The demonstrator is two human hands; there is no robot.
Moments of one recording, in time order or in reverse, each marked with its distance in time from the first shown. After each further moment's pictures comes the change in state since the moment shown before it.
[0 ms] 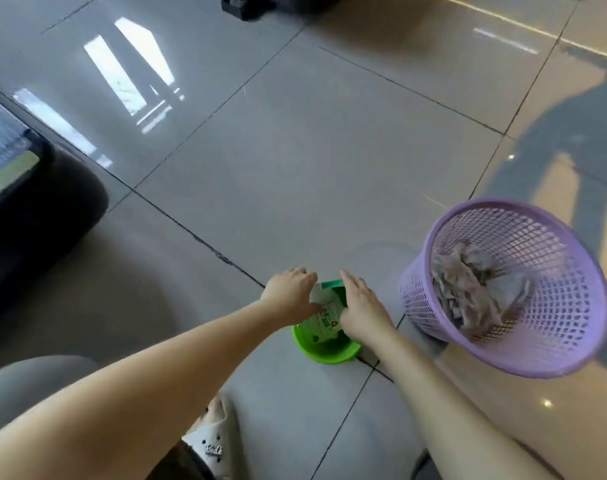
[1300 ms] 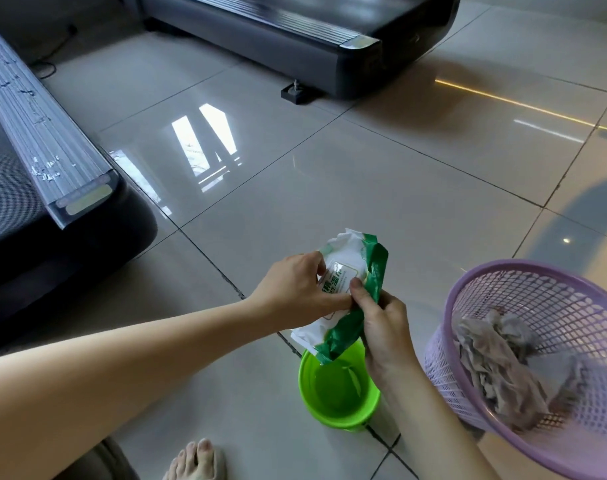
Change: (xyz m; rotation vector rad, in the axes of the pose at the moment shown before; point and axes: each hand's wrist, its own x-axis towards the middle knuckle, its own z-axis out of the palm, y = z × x) left_hand -0.055 0.035 -0.111 -0.334 0.457 -0.142; right_hand -0.012 -0.041 -0.041 1.438 0.236 -0.216
